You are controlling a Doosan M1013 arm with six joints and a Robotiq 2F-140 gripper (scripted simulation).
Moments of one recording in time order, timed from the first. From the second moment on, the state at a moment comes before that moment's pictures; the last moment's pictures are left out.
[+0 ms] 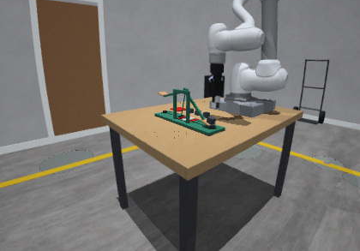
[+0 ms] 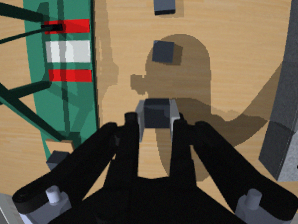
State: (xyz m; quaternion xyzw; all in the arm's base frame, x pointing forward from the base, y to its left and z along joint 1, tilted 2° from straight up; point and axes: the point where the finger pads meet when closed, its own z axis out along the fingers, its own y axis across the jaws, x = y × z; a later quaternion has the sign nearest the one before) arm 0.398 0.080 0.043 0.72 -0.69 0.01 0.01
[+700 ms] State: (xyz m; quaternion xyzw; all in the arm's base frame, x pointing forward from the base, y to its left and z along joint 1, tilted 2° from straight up) arm 0.397 0.089 0.034 0.72 -0.69 0.02 0.01
